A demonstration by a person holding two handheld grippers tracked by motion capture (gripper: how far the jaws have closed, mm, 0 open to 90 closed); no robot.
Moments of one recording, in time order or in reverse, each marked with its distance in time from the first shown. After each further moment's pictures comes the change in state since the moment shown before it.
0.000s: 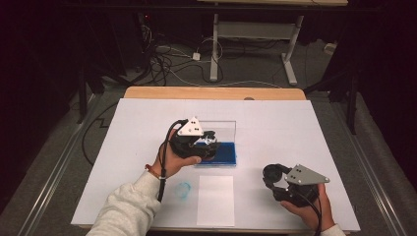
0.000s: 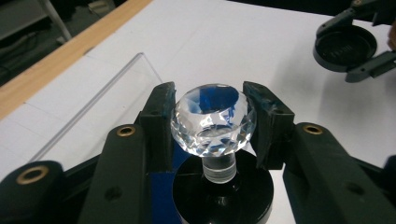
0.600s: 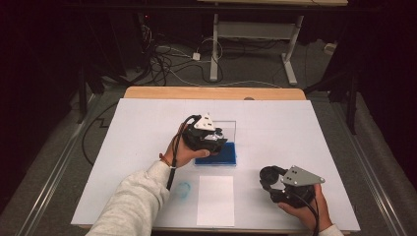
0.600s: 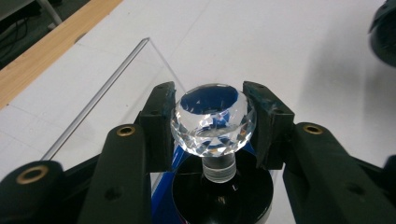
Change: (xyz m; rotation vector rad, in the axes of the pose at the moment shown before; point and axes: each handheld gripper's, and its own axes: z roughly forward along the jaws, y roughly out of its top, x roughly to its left) left arm 0.023 0.000 0.049 0.095 -0.028 0.025; right arm 0.004 -0.002 0.006 0.013 0.034 -0.025
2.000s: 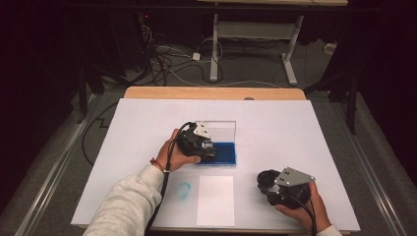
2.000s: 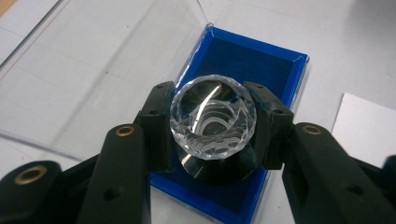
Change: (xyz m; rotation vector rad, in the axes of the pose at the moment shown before) left arm 0.002 -0.023 0.000 0.219 0.039 -0.002; right arm 0.005 -0.001 0.010 0.102 0.024 -0.027
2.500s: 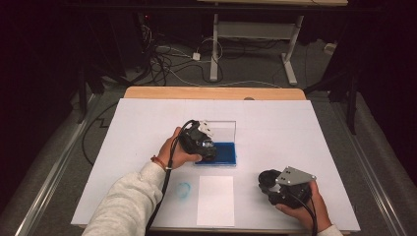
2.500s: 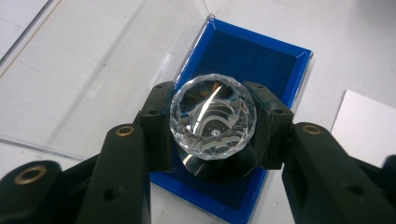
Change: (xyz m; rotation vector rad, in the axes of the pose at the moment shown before) left arm 0.001 0.008 0.000 0.061 -0.006 -0.015; right arm -0.003 -0.002 0.000 0.009 -0.003 0.015
